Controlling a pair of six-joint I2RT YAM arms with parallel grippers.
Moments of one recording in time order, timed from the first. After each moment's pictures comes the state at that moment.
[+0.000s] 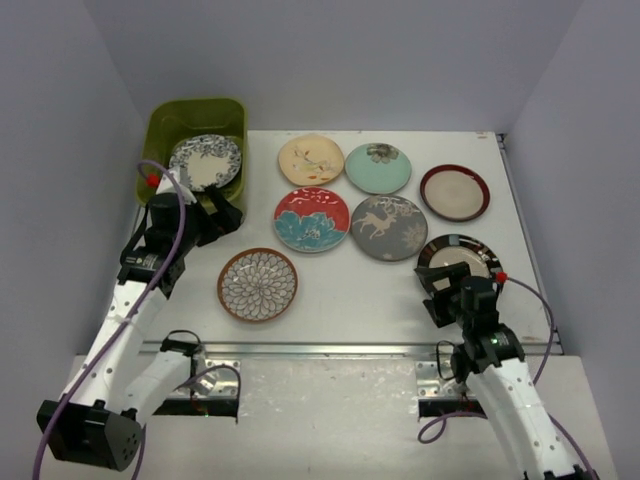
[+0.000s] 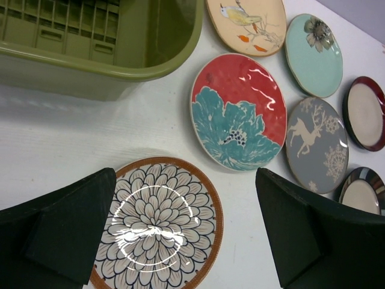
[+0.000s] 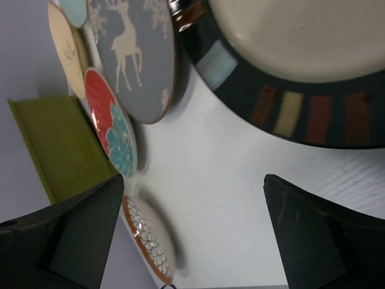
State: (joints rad) left arm -0.11 0.86 0.83 -0.46 0.01 -0.54; right arm 0.17 0.28 0.13 -0.47 0.03 1.36
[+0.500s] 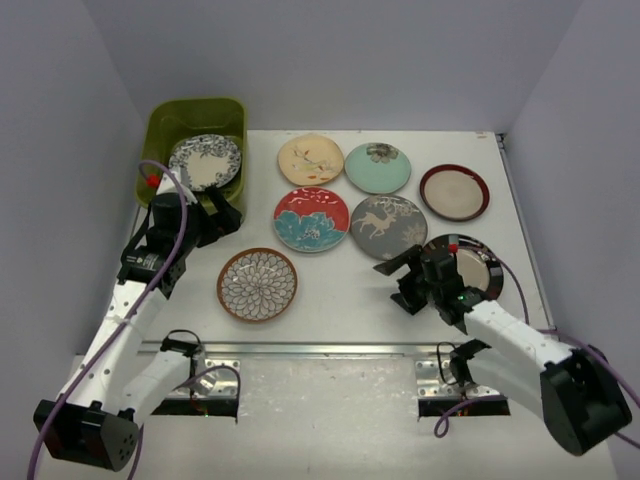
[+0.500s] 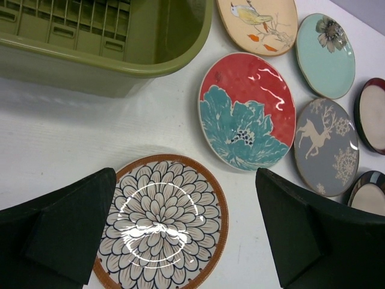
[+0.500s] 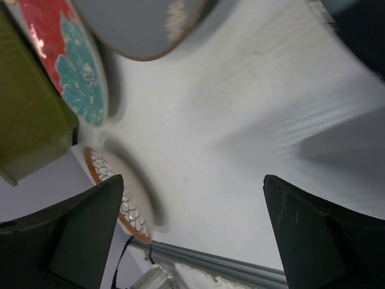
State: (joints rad) left arm -0.13 0.86 0.84 -0.50 -0.05 -0.54; right arm 0.40 0.90 0.22 -0.08 -0.05 1.34
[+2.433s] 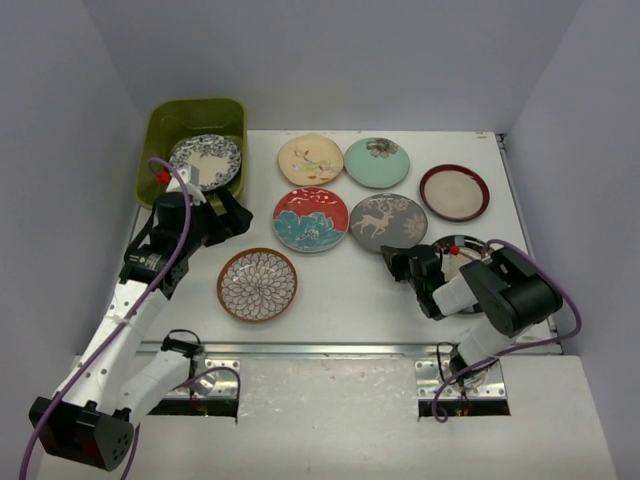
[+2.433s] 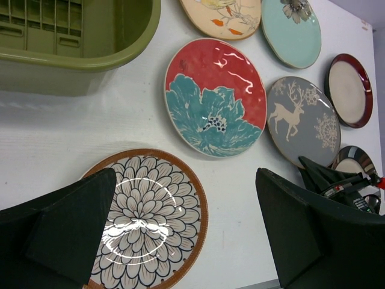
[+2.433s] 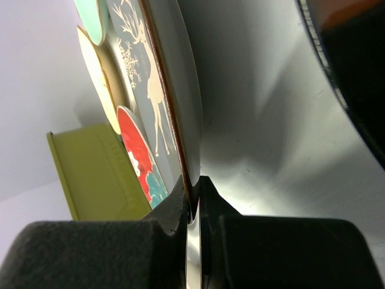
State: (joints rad) left arm -0.18 0.86 0.85 -0.48 0.03 -0.55; right arm 0.41 1.64 0.22 0.91 0.21 1.64
